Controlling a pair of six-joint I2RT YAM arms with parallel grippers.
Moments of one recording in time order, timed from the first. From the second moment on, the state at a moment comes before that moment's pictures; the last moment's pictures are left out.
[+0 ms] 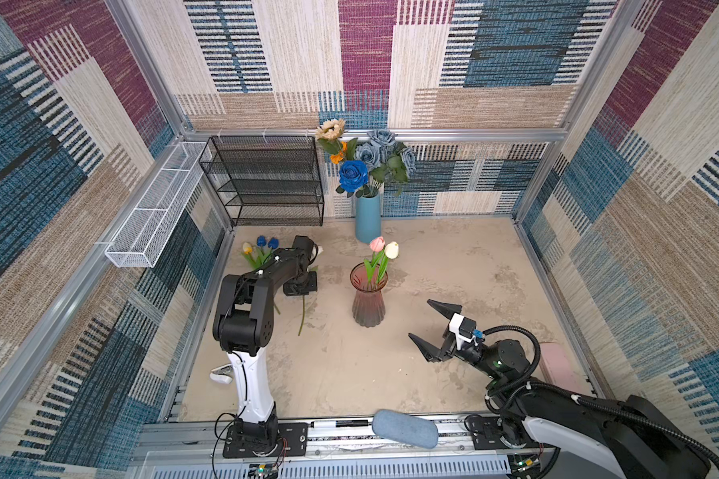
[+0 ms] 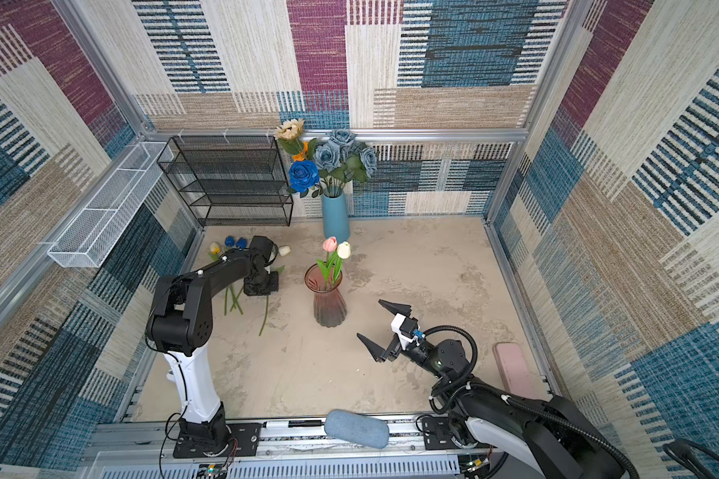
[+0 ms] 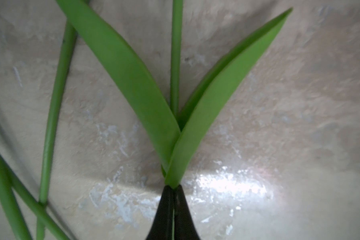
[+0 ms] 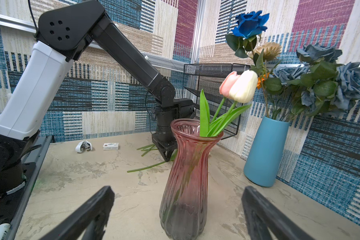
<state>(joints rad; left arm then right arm) -0.17 2.01 1.41 -0.73 -0.12 -0.26 0.63 0.97 0.05 1.16 -0.36 -0.05</state>
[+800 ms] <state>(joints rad) -0.28 1.17 0.91 -0.23 0.15 -0.16 0.63 1.00 0.05 1.17 -0.35 -0.05</state>
